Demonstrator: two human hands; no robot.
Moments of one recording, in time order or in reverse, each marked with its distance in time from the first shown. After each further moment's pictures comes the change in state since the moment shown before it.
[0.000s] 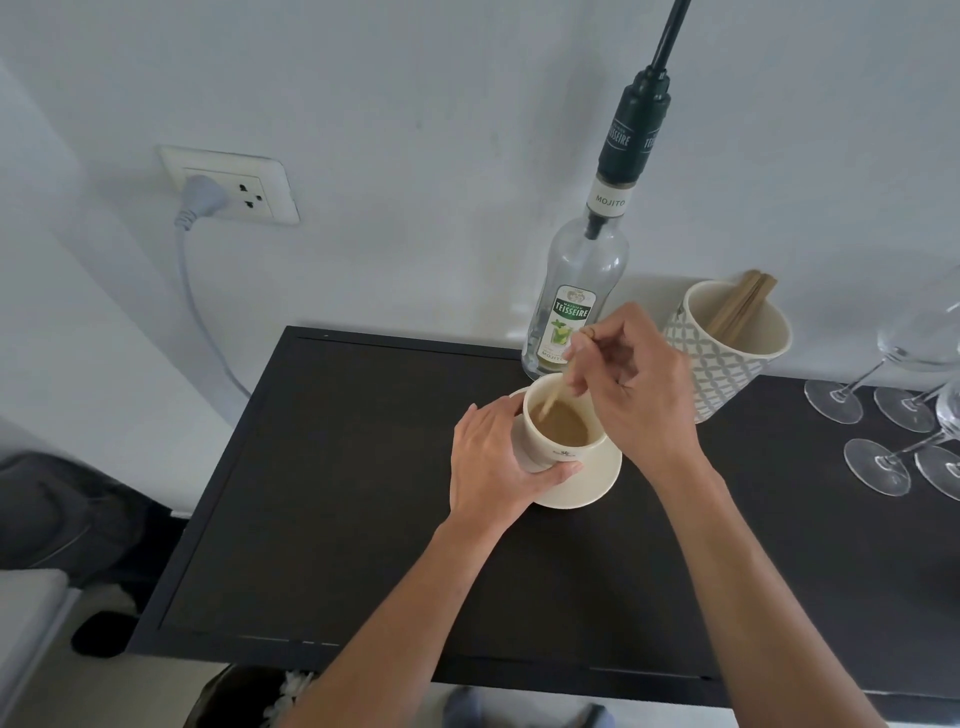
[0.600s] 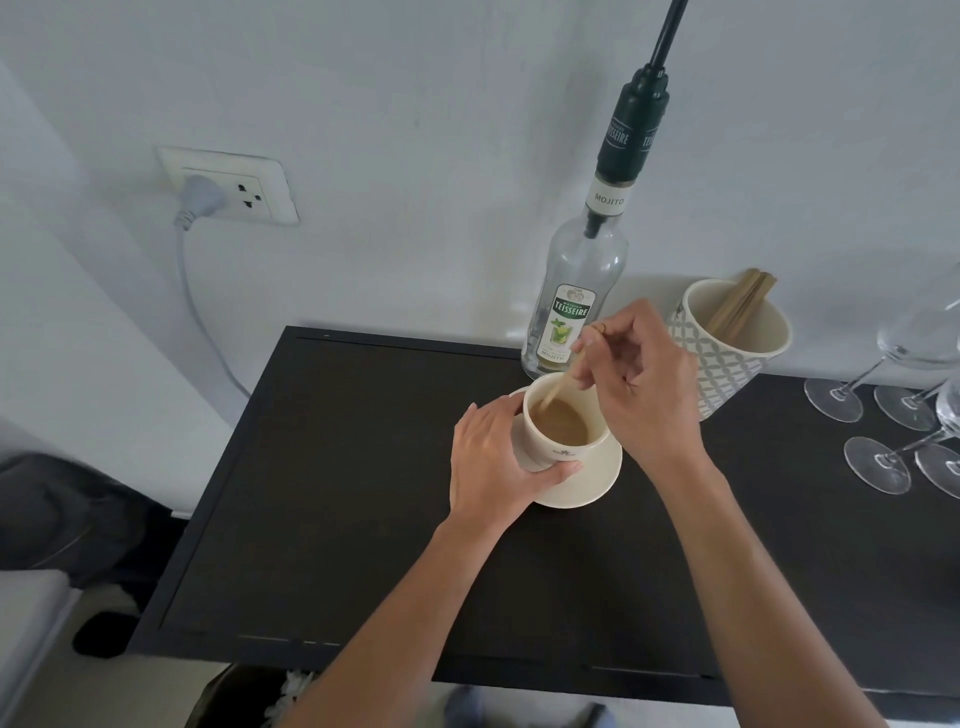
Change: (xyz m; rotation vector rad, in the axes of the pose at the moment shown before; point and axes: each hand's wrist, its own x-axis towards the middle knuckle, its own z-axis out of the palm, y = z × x) left_hand 0.000 0.001 0.000 0.005 0.001 0.006; right_hand 0.001 0.003 -0.002 -0.009 0.033 -0.002
